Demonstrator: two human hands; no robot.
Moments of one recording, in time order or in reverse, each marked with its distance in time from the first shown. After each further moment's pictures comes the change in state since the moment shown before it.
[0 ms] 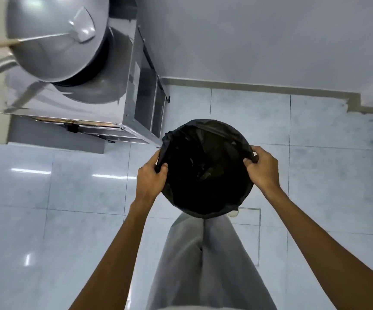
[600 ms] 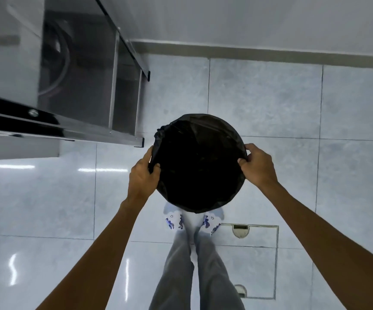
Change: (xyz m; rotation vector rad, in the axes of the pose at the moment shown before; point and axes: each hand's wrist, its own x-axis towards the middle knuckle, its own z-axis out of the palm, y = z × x) left_hand 0.223 -0.190 0.200 0.135 -0.115 -0.009; right_hand 0.237 0.157 0.211 -0.162 -0.145 0.035
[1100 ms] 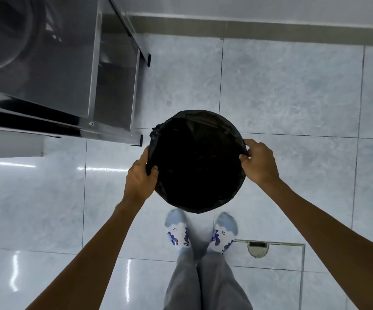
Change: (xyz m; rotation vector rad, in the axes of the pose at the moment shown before) left_hand 0.079 -0.113 0.069 0.017 0.003 -0.021; right_hand 0.100 0.048 0.119 -0.091 0.027 -0.112
